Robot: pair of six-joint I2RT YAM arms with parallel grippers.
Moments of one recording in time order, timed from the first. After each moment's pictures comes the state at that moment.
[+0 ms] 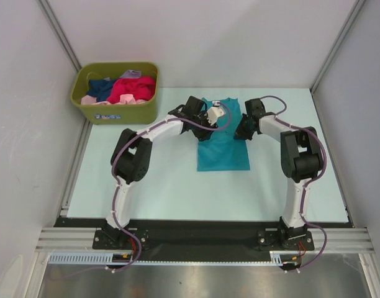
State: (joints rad) left arm -0.58 2.18 1.73 -0.41 0.33 0.45; right arm 0.23 2.04 1.41 -0.37 -0.11 0.68
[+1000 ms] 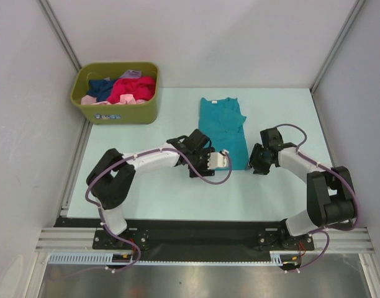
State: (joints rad) left arm -0.80 1.80 1.26 -0.46 0.25 0.77; right arm 0.21 1.49 0.84 -0.45 -0.10 0.62
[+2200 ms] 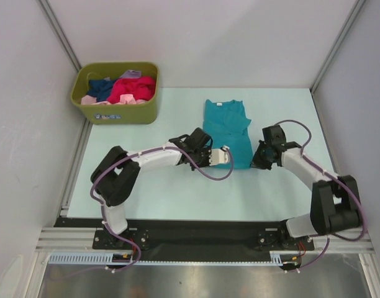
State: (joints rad) left arm -0.80 1.86 1.23 -0.36 0.17 0.76; right arm 0.21 1.46 0.85 -0.46 -0.07 0.64
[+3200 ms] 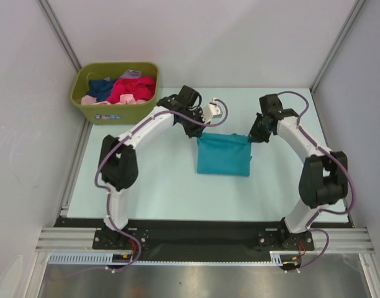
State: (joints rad) left arm -0.58 1.97 1.79 -0.83 0.39 0.60; right arm 0.21 1.63 1.32 -0.74 -0.04 0.63
